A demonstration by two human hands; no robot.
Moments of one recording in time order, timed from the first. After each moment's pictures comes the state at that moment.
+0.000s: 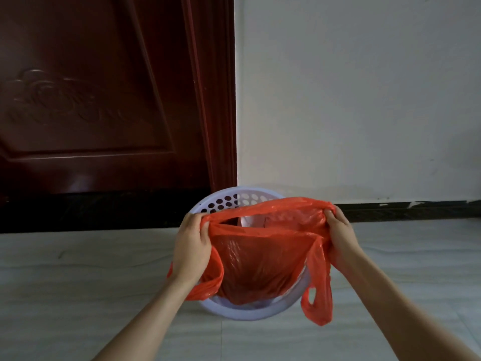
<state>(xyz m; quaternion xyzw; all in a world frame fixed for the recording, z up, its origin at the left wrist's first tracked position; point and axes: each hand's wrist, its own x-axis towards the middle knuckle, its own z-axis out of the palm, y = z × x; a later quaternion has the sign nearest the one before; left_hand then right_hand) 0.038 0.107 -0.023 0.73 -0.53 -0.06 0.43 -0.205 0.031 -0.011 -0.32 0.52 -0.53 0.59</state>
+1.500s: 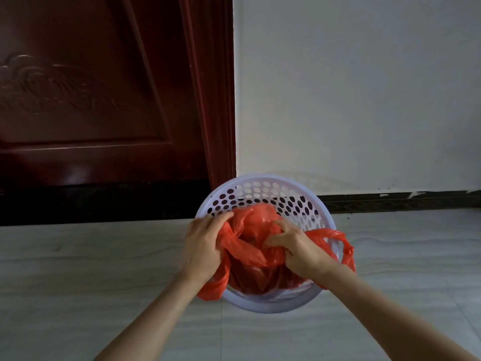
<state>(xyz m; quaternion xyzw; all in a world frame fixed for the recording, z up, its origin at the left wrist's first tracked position) 0.028 0.120 -0.038 0.65 -0.67 -0.04 0.35 -0.178 0.066 -0.022 -0.89 0.33 -0.18 0.26</state>
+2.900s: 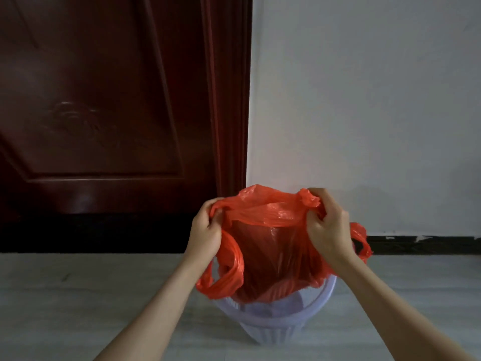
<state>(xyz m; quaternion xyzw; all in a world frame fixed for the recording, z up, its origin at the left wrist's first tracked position) 0.035 0.077 0.050 0.61 -0.49 -0.25 0.58 -0.164 0.029 0.071 -0.69 0.51 -0.48 0.17</state>
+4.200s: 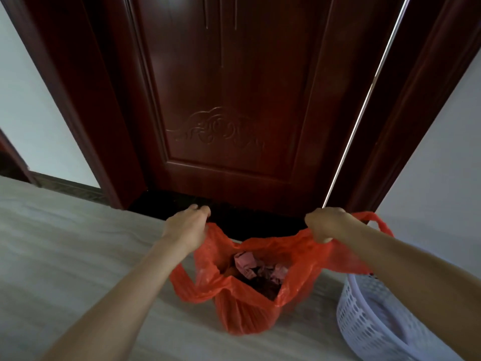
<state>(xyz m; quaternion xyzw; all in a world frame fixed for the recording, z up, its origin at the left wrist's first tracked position) 0.325 0.227 0.092 0.85 -0.52 -0.03 0.04 0.108 0.082 0.132 -0.85 0.41 0.32 -0.07</state>
